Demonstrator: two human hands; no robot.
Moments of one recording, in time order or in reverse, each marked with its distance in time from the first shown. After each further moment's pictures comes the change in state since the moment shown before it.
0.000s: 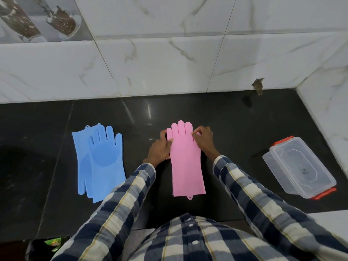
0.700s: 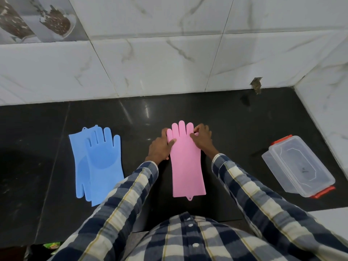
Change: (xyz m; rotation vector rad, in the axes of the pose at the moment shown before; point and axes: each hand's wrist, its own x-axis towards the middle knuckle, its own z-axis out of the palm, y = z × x) left_hand 0.016 0.003 0.002 0.148 0.014 0.013; right_hand 0.009 -0.005 0.004 -0.082 -0.016 0.029
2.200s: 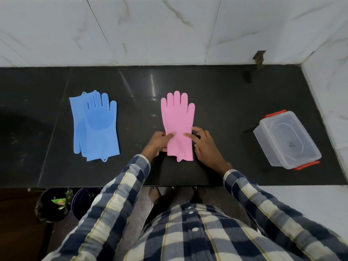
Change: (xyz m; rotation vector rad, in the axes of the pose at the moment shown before) left_hand -0.093 0.015 0.064 -0.764 -0.132 -0.468; right_hand -0.111 0.138 -0.016 -0.456 -0.124 -0.699
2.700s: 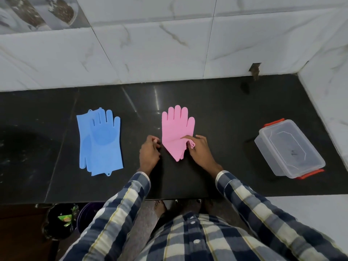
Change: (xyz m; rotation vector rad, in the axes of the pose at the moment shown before) left_hand -0.016 -0.010 -0.025 0.327 0.352 0.357; right_hand 0.037 -0.028 -0.016 0.320 0.167 0.073
